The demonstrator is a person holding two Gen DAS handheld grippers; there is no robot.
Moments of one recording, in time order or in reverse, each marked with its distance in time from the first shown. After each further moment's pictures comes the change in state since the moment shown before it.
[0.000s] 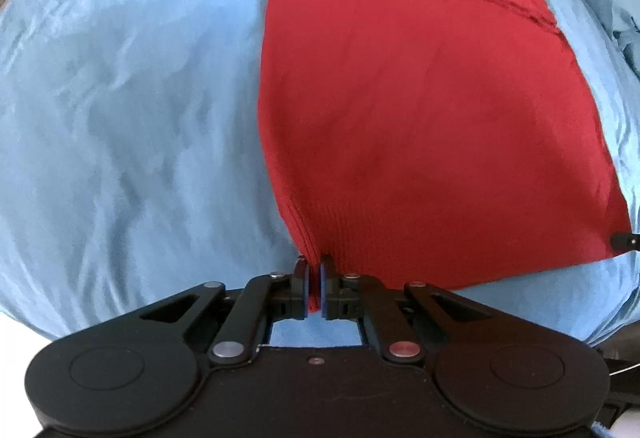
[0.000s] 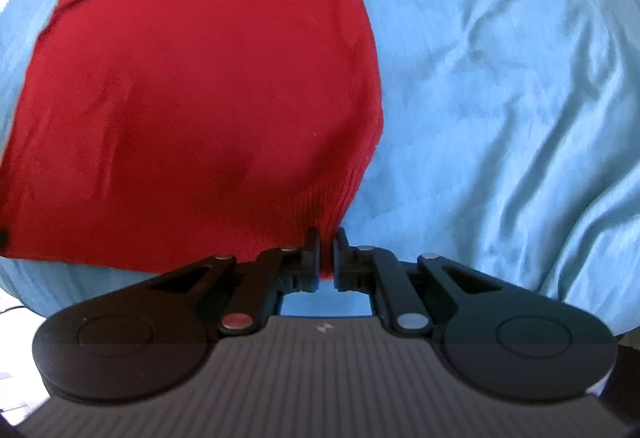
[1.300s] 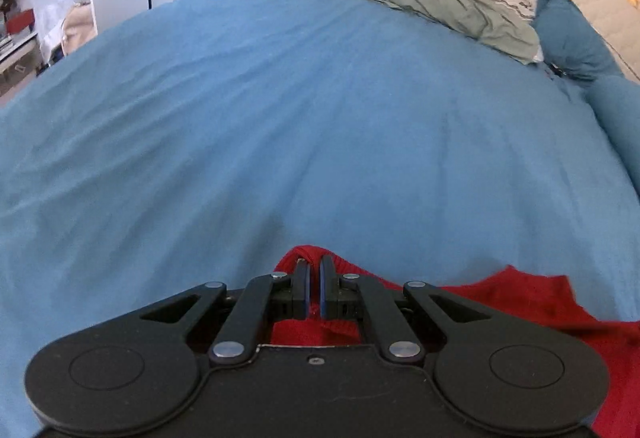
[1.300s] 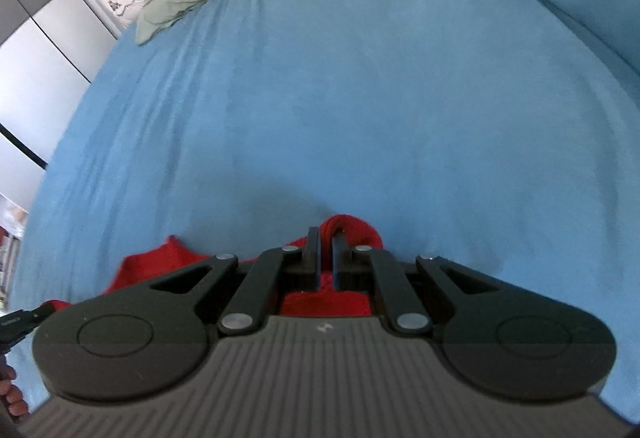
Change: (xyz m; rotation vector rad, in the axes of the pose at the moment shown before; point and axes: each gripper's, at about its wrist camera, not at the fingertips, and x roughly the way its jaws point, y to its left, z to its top) left arm 0.132 0.001 0.400 -0.270 -0.456 0.081; right arm 0.122 0.015 0.452 0.190 -0.393 0.194
